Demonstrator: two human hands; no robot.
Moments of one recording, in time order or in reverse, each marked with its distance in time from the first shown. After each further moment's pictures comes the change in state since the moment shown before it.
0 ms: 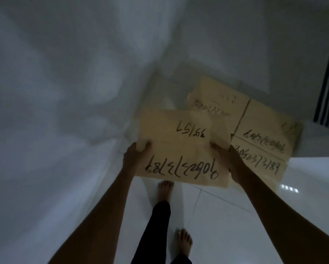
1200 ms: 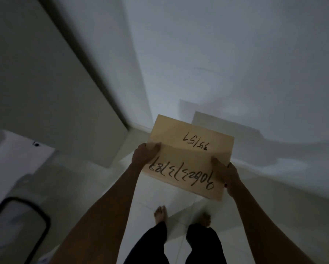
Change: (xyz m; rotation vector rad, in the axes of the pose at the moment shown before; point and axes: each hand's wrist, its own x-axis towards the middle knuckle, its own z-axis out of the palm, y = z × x) left_hand -0.596 -0.802 -0.143 -0.895 0.731 -0.553; right_hand -0.695 0.332 0.320 -1.029 -0.823 -0.589
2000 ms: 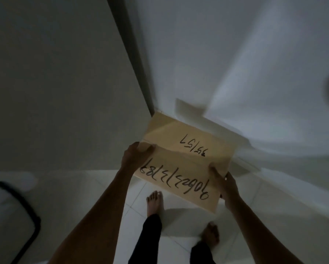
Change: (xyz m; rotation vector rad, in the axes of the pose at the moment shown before) left_hand 0.344 -0.202 -0.066 0.000 0.116 -0.141; right_hand 0.264 0.041 0.338 -0.211 -0.159 0.010
